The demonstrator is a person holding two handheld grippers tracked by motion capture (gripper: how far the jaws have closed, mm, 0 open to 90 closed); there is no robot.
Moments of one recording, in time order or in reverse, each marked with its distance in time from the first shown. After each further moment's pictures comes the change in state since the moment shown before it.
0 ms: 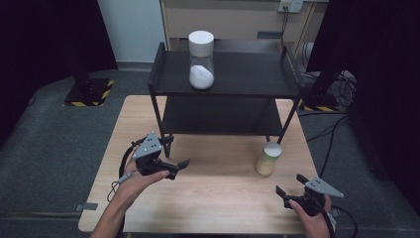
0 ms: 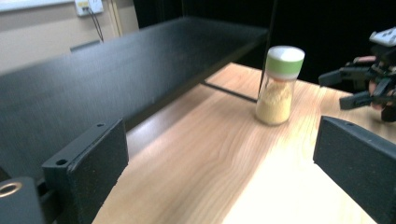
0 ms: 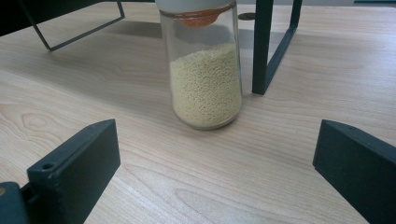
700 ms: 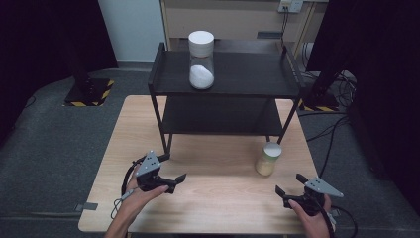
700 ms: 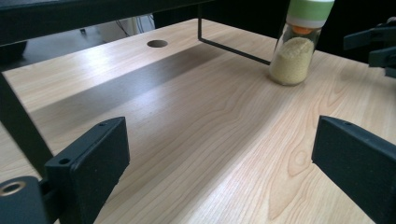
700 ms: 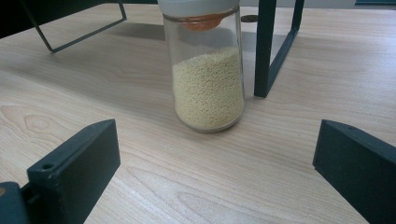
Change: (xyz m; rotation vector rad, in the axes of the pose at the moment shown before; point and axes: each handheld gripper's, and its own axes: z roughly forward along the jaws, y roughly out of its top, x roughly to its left) left arm -0.013 -0.064 0.002 0.027 0.053 -0.074; right arm 0.001 0.001 0.000 -0.005 0.004 -0.002
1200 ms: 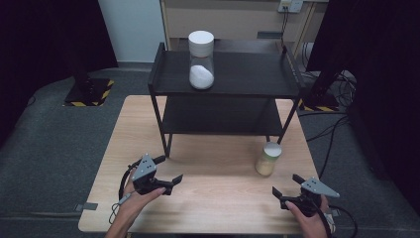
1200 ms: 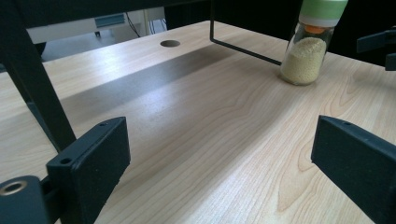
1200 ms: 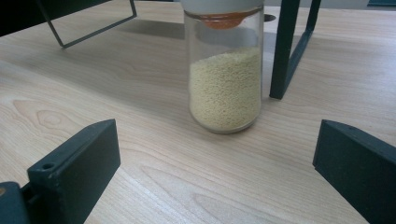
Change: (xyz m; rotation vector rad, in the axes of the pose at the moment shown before) left arm -0.006 -0.011 -0.009 -0.029 0.044 -0.010; right arm 0.005 0.002 0.004 0.008 0.028 -0.023
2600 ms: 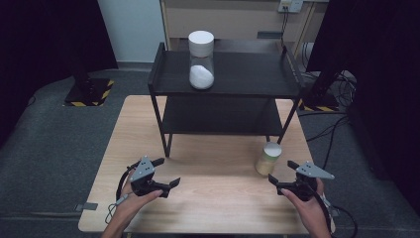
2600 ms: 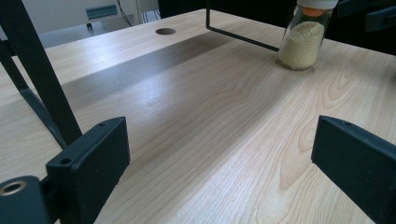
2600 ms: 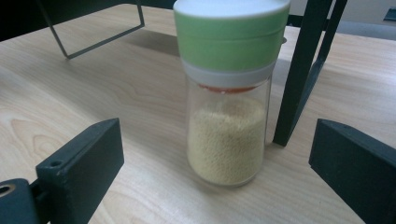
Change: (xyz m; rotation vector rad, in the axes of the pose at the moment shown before) left arm 0.011 -0.008 0.000 0.045 -0.034 0.011; right arm -0.014 0.041 0.025 0.008 0.039 -0.058
